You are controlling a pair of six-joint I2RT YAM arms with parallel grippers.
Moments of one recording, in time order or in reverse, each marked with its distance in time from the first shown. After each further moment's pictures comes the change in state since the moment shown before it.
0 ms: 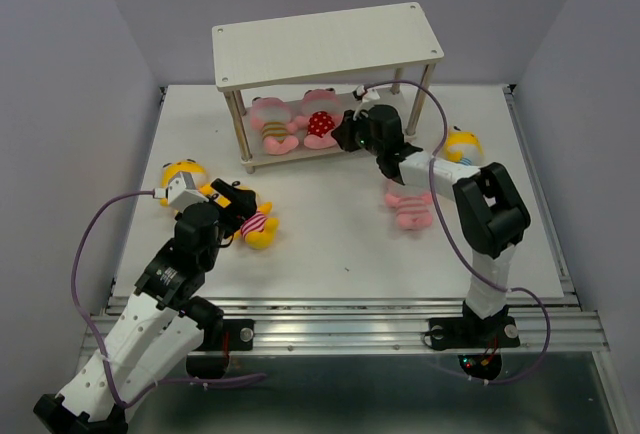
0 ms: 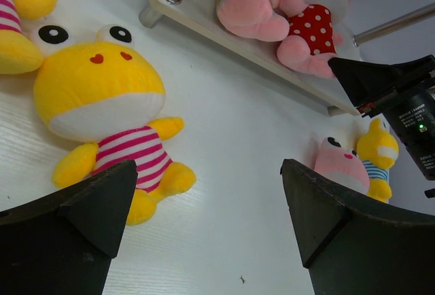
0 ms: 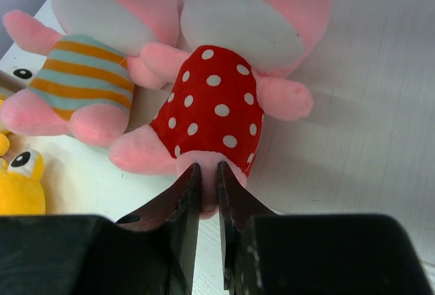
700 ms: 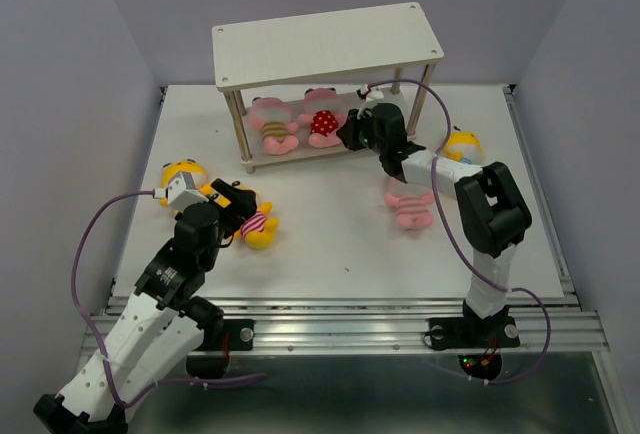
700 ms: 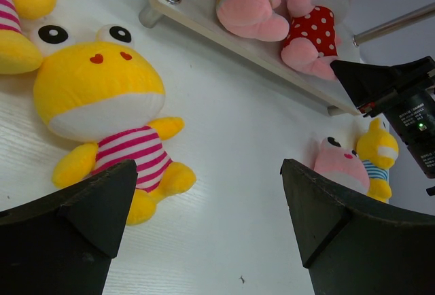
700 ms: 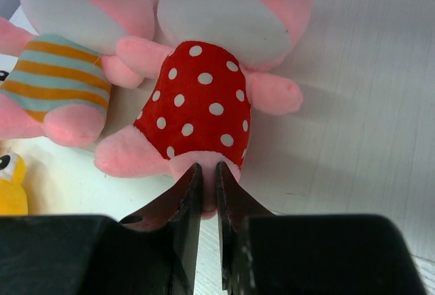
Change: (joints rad) left arm 0.000 0.000 0.000 0.000 0.001 0.000; right arm -0.026 0.003 0.007 -0.029 0.023 -0.010
